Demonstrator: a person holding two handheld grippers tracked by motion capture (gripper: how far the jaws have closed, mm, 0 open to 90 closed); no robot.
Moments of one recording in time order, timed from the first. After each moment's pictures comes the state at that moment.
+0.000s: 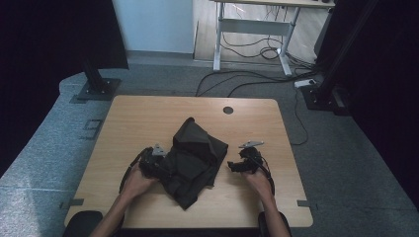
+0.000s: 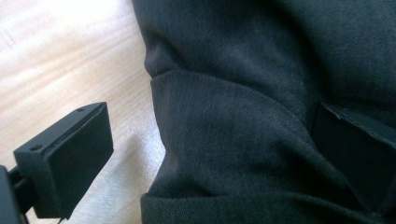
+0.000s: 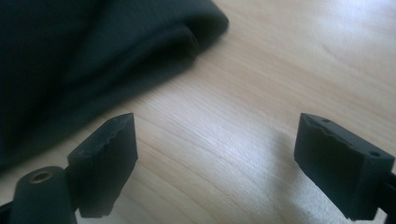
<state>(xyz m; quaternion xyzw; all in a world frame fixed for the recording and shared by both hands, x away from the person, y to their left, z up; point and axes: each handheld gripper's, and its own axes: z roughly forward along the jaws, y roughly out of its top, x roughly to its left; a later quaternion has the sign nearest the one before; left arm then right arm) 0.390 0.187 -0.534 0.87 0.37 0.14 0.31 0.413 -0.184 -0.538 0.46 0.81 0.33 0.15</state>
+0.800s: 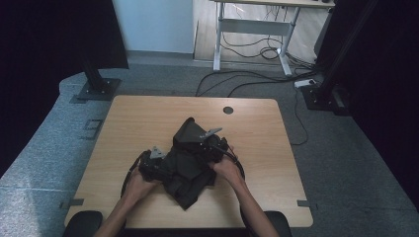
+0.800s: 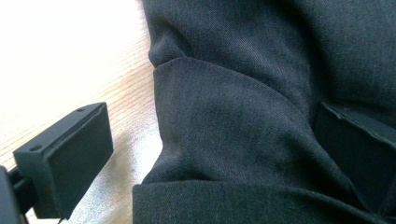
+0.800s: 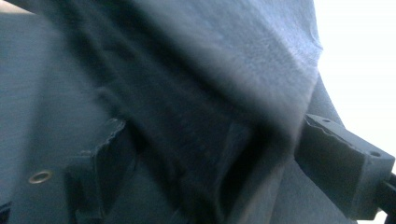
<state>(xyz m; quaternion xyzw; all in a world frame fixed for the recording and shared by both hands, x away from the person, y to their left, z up) 0.383 0.189 -0.546 0.84 0.39 0.15 0.34 0.438 -0.062 -0.502 0.36 0.87 0.30 0.15</state>
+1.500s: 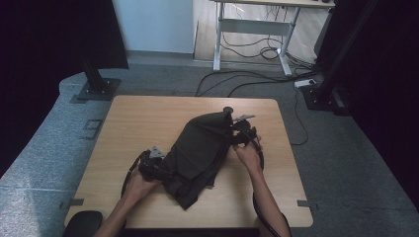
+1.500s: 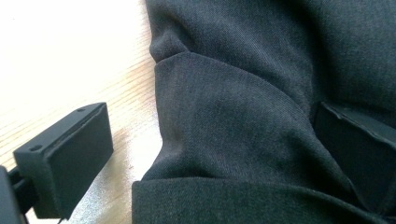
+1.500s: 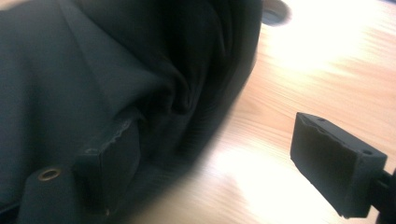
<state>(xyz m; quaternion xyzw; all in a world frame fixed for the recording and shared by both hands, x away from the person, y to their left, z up) 0.384 0.190 -0.546 0.84 0.40 0.14 0.35 0.482 -0.158 -0.485 0.49 0.79 0.30 0.21</state>
